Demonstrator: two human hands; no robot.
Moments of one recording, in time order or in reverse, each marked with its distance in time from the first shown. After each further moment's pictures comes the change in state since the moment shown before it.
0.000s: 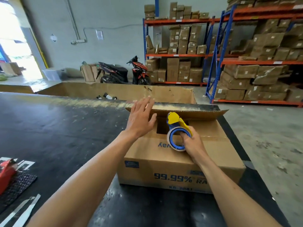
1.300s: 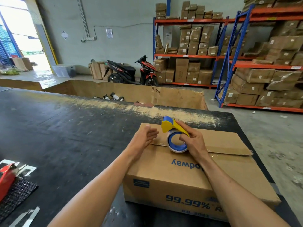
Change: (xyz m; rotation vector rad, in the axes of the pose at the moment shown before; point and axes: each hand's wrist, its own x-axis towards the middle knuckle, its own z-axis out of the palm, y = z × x) left_hand -0.016 -0.048 0.031 -1.226 -0.342 -0.890; right_hand 0.083 -0.003 0.048 0.128 -0.179 -0.201
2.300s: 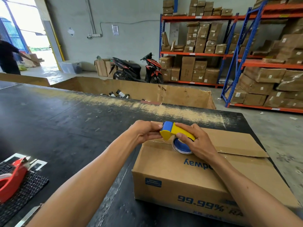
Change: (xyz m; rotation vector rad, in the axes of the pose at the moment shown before) left_hand -0.003 0.057 -0.031 -0.218 -0.021 -0.286; right_hand 0.006 -0.002 0.013 -0.573 -0.138 -0.255
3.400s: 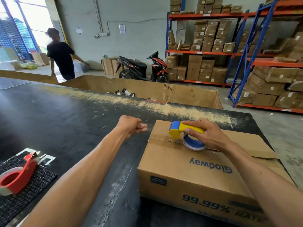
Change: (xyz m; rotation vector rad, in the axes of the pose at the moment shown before) left_hand -0.005 0.011 -0.063 0.053 0.341 0.122; right_hand 0.026 0.007 -0.031 -0.130 -0.210 0.002
